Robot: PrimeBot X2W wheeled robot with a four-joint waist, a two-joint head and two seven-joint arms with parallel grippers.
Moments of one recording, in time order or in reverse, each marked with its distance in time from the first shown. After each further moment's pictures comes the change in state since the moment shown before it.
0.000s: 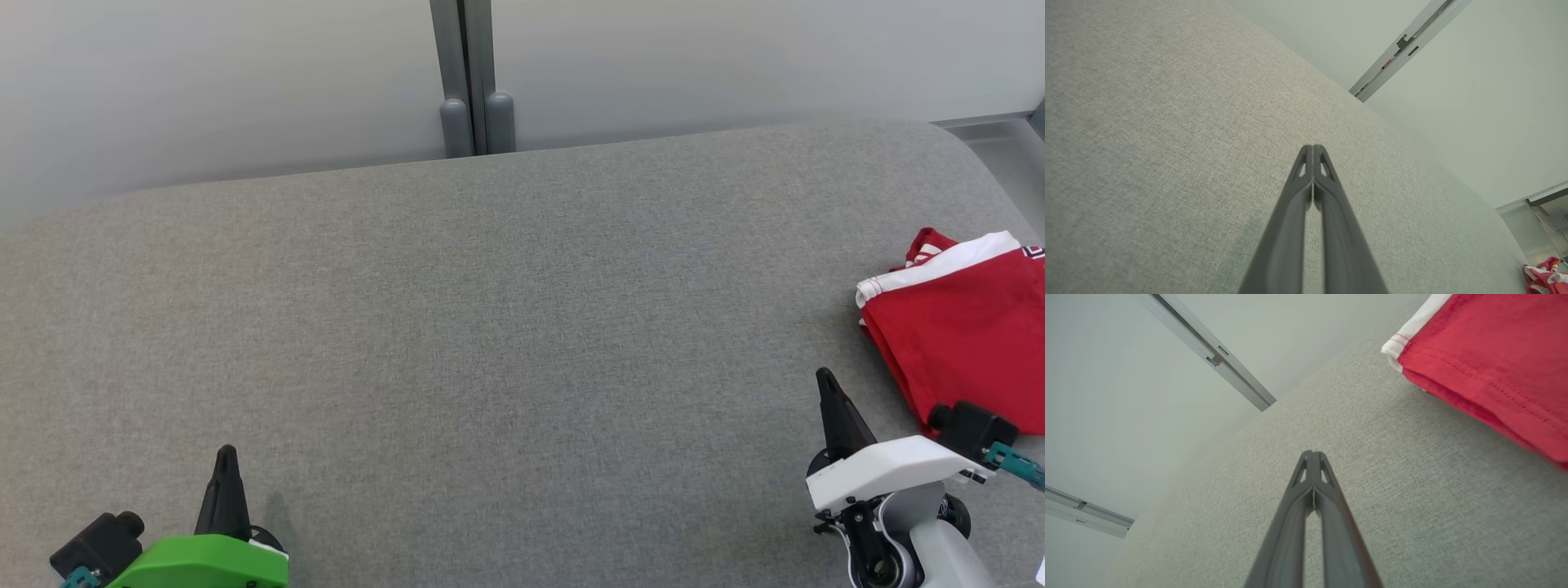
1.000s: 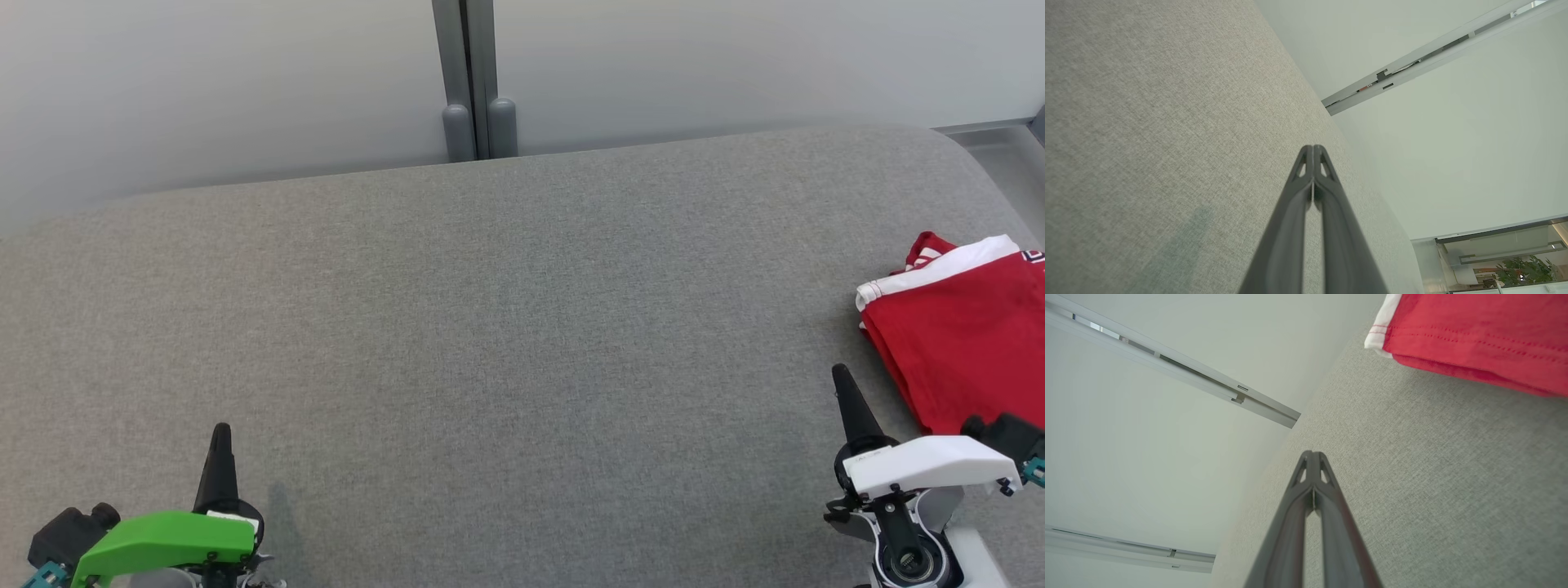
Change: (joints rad) left arm -0.042 0.000 0.022 -0.022 -0.362 0.000 0.098; right arm 0.022 -0.003 -0.034 -0.067 0.372 0.000 0.096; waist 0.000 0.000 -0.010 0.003
